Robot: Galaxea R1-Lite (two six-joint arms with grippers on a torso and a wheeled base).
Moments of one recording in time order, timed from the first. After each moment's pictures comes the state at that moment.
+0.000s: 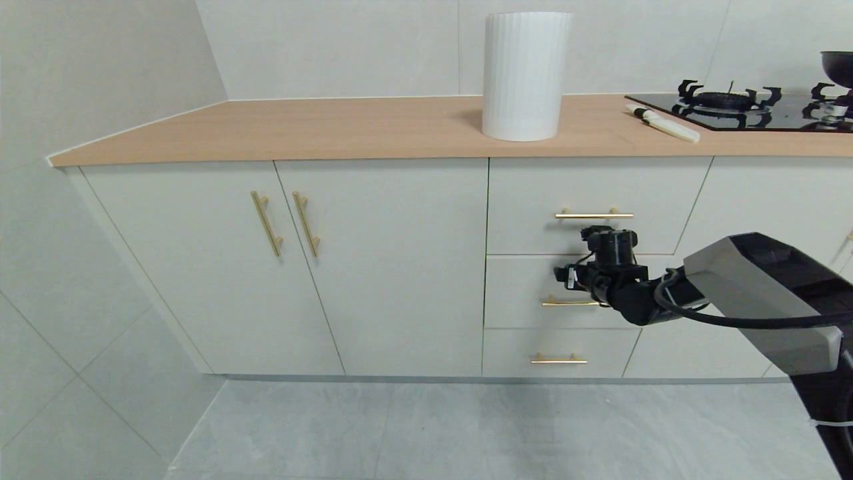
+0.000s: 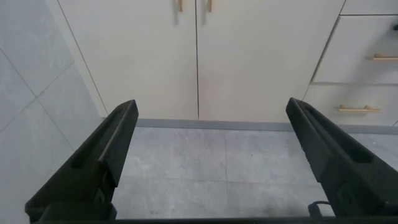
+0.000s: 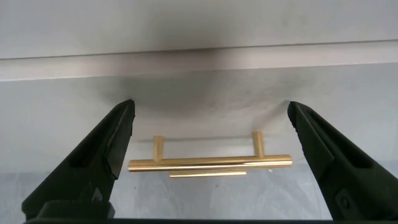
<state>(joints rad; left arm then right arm) 0.00 0.00 0.00 0.00 0.03 0.00 0.22 2.52 -1.60 -0.54 -0.25 0.15</state>
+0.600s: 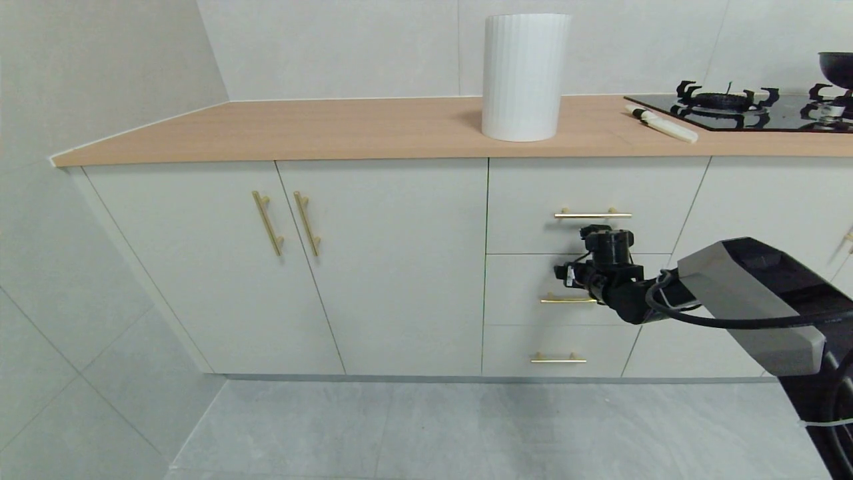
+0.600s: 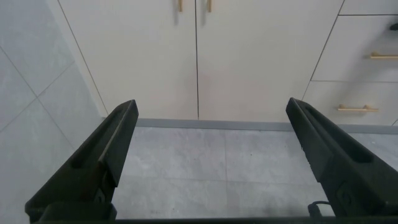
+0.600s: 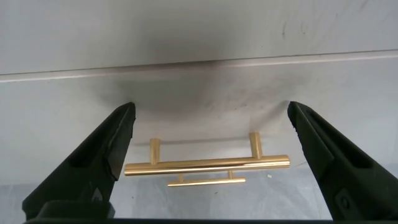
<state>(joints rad) 0.00 0.00 0.00 0.00 0.03 0.00 0.20 2.56 -1.67 -0.55 -0.29 0.15</state>
